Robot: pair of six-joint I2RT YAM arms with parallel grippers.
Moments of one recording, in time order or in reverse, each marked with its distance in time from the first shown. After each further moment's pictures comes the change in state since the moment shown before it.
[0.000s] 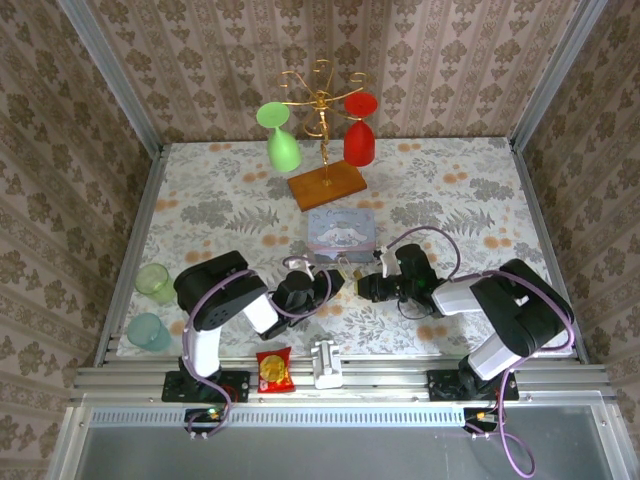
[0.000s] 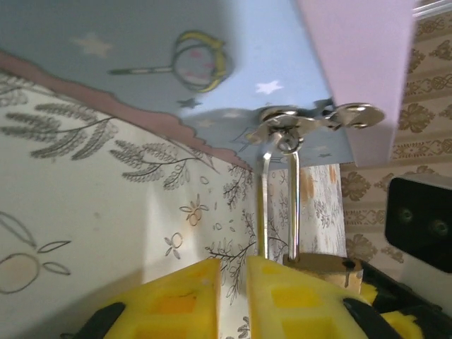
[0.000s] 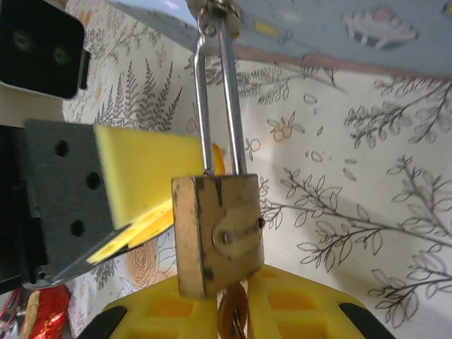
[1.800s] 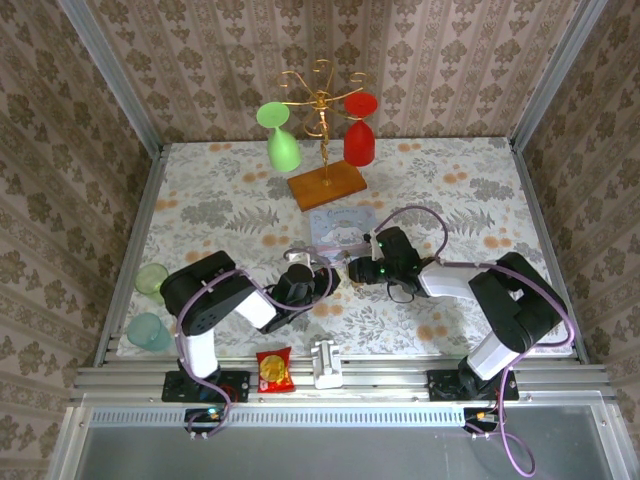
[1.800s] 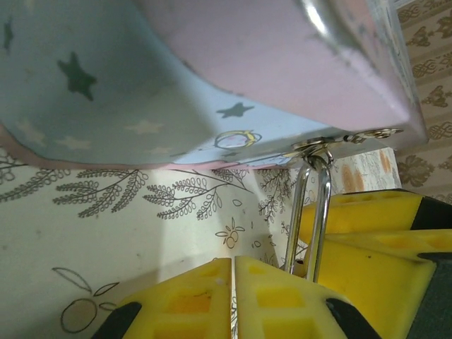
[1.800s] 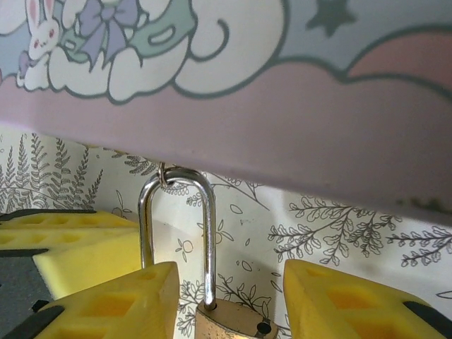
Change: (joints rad) left arm 0.032 -0.073 0.027 -0.193 -0.014 0.194; right arm 0.050 0.034 0.245 -0.327 0.321 -0.079
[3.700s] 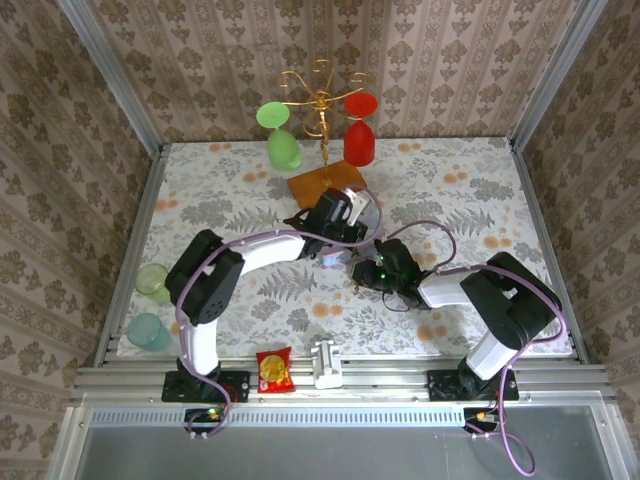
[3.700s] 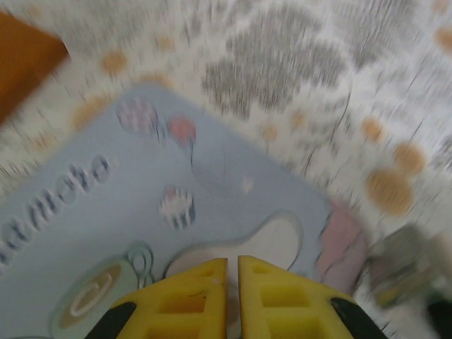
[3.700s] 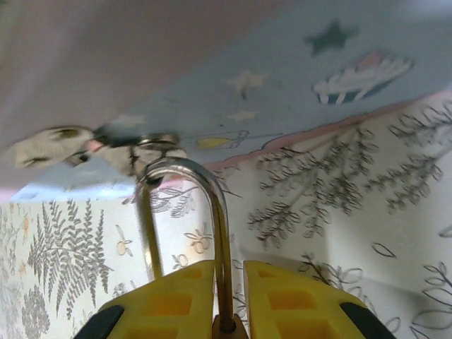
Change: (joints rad) left arm 0.103 0.083 0.804 -0.983 0.157 0.931; right arm 0.036 0.032 -0.126 0.251 0.074 0.399
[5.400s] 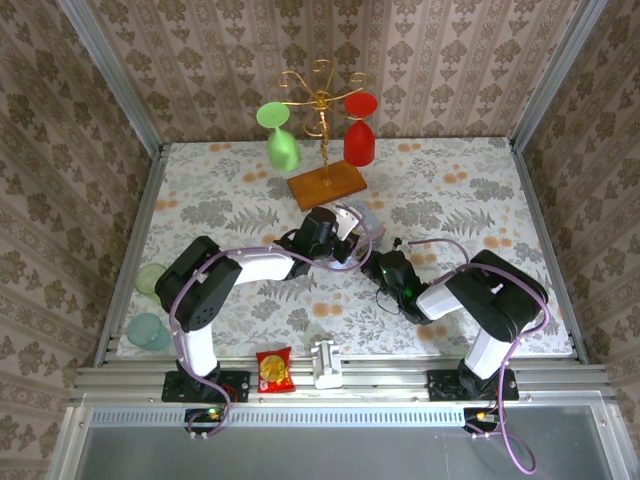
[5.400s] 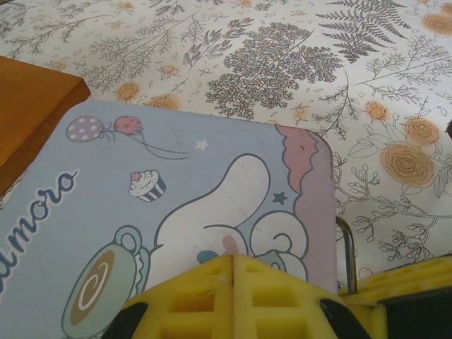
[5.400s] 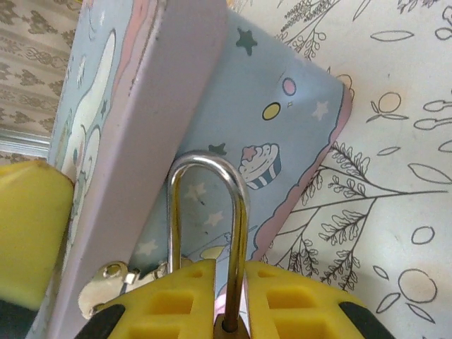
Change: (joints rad) left arm -0.005 -0.080 -0.276 0.359 -0.029 0.150; right arm 0.050 0.069 -0.108 0.420 0.378 0.303
